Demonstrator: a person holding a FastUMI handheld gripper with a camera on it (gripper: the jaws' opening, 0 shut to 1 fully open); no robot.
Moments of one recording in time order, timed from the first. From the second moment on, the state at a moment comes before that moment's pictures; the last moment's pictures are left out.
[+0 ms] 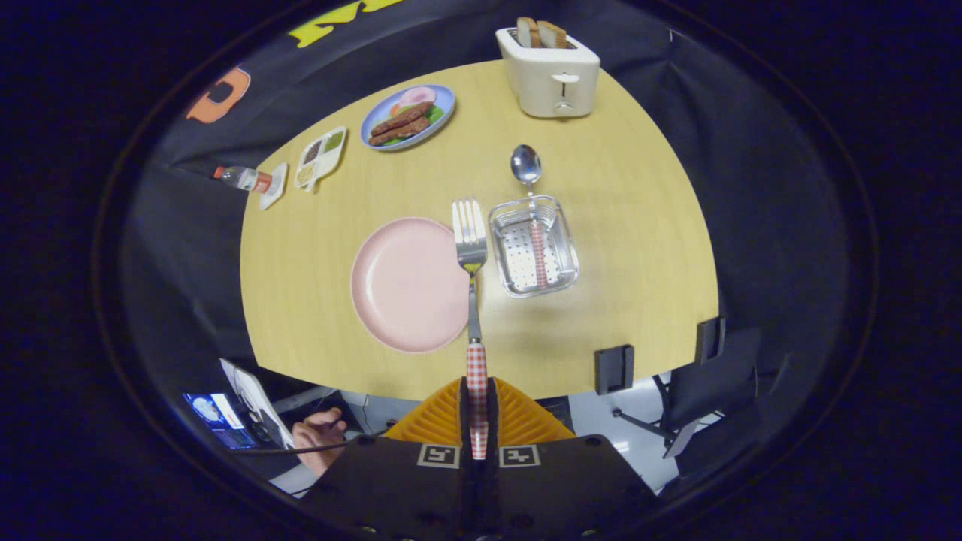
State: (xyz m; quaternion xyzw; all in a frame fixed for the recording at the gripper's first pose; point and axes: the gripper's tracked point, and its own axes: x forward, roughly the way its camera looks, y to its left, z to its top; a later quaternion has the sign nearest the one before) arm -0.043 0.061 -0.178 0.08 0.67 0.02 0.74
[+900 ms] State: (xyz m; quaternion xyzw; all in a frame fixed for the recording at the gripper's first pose) arm -0.009 0.019 -0.216 0.05 0.80 0.00 0.60
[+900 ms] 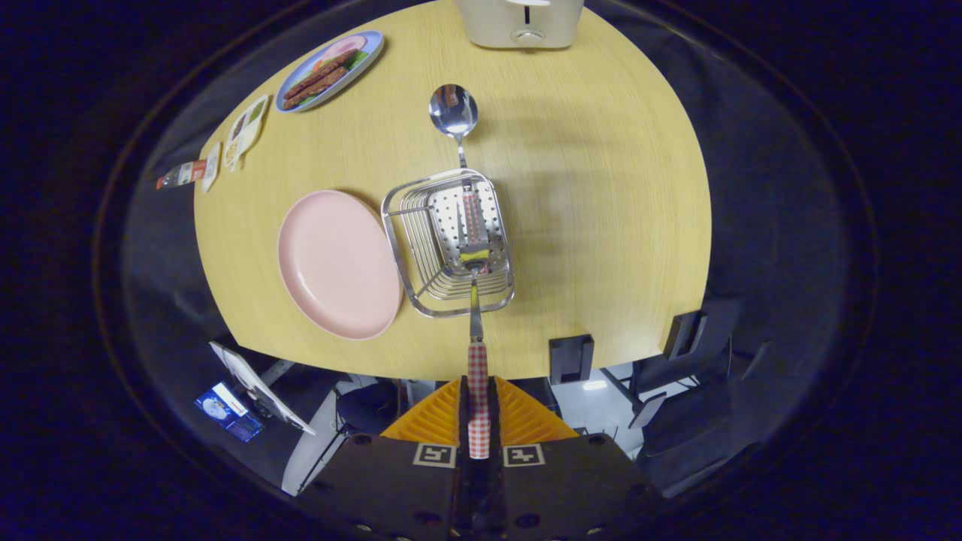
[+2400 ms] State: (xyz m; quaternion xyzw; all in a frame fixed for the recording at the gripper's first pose) arm 0.047 0.103 -0.001 0.00 0.16 0.11 0.98
